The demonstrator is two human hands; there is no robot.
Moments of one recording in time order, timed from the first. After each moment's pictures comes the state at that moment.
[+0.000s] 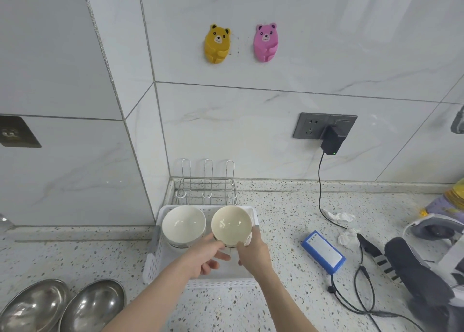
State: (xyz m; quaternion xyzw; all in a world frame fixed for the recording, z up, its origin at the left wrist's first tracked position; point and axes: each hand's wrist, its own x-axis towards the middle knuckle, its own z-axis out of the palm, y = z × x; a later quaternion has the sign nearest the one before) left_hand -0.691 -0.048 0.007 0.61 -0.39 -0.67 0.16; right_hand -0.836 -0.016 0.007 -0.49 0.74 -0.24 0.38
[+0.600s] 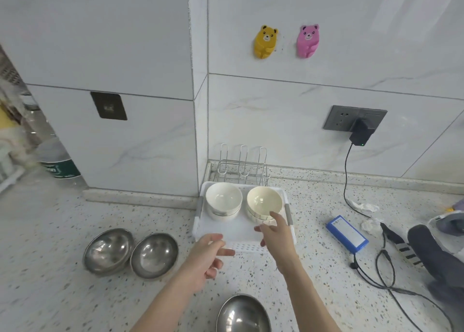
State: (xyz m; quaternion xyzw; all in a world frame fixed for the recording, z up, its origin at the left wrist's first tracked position) left_hand -0.607 0.075 0.025 0.60 -0.32 -0.66 0.32; right_hand -0.789 0.054 0.045 -0.43 0.70 -0.36 0.44
